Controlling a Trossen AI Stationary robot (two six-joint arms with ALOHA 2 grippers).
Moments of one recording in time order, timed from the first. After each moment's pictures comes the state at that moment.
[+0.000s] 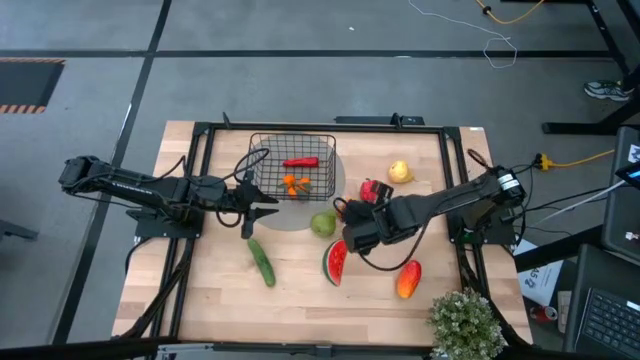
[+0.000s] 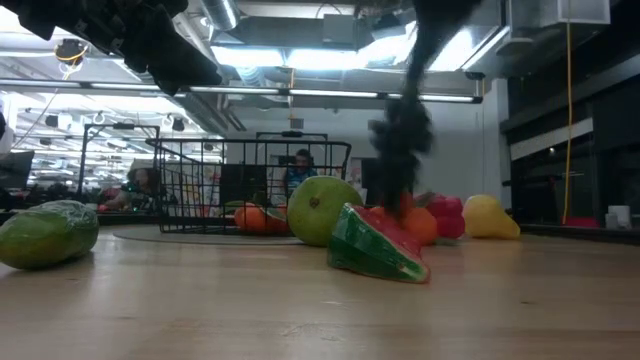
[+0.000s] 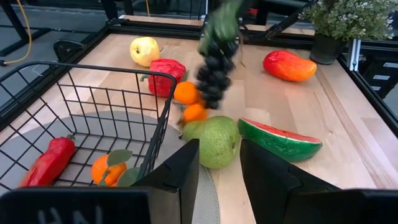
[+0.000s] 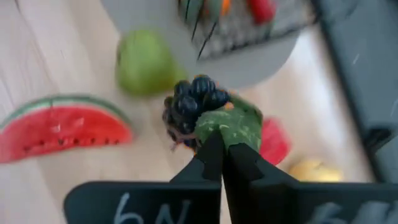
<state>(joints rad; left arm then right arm) -0.10 0.80 0.44 0.10 -0.22 -0.12 0.33 1.76 1.65 -1.26 0.56 0.59</state>
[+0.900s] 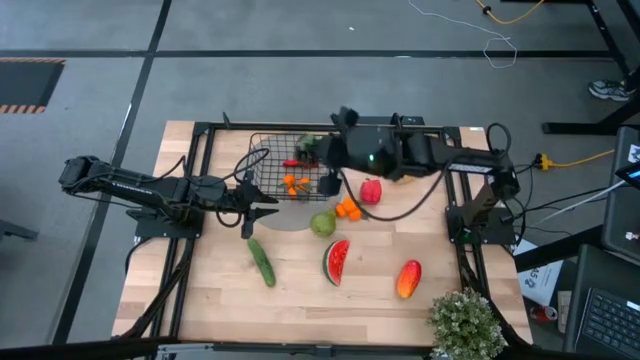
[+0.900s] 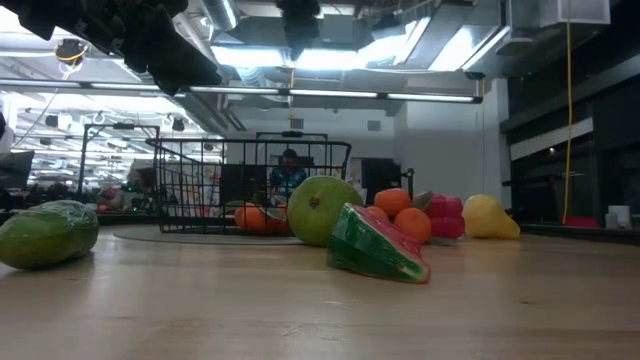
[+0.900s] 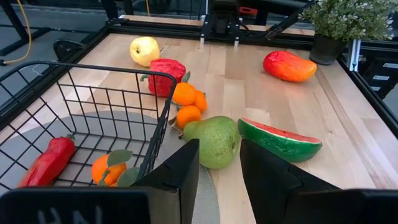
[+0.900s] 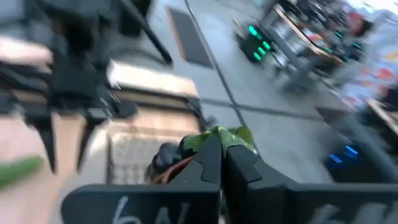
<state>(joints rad) -0.10 0.80 0.44 0.10 -0.22 -0.12 0.05 1.76 2.03 -0.66 0.48 -0.30</state>
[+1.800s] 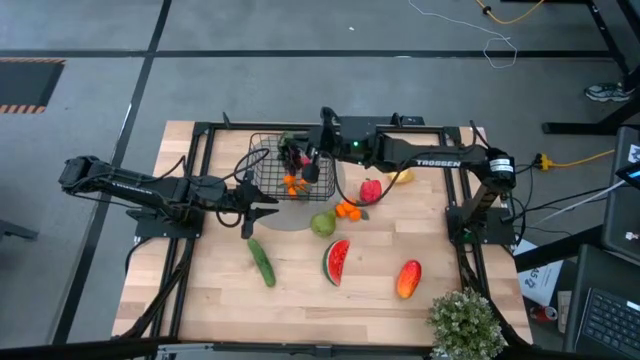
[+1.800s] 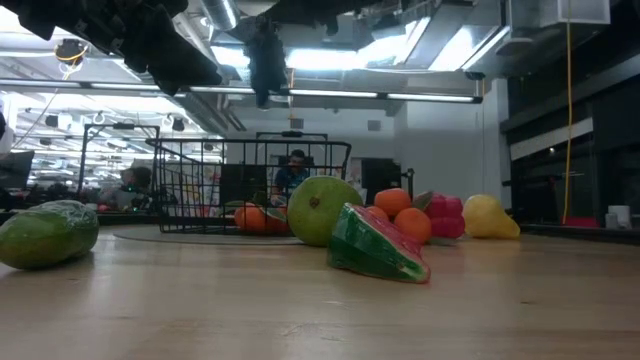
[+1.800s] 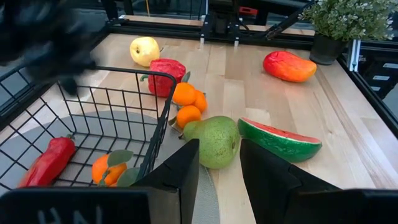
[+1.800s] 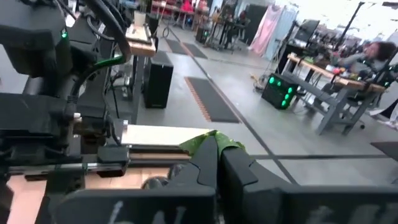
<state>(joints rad) -0.10 0.80 0.44 0.10 -0.22 -0.12 -0.16 1.76 1.51 0.17 0.10 -0.21</state>
